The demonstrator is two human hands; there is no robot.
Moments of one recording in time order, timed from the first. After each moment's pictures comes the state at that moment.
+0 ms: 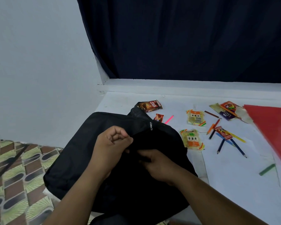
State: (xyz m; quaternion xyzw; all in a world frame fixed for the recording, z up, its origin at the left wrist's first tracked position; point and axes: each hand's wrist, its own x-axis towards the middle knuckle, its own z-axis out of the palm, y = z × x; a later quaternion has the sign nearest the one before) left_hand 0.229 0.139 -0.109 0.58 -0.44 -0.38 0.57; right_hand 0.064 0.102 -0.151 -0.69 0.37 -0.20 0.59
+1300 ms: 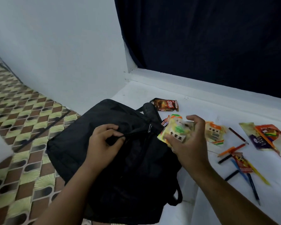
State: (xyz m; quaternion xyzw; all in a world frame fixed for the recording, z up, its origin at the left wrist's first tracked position) left_hand 0.197 0.127 -0.156 0.77 -0.46 0.00 0.44; right_hand -0.030 -0.003 -0.138 -0.66 0.41 -0.44 0.45
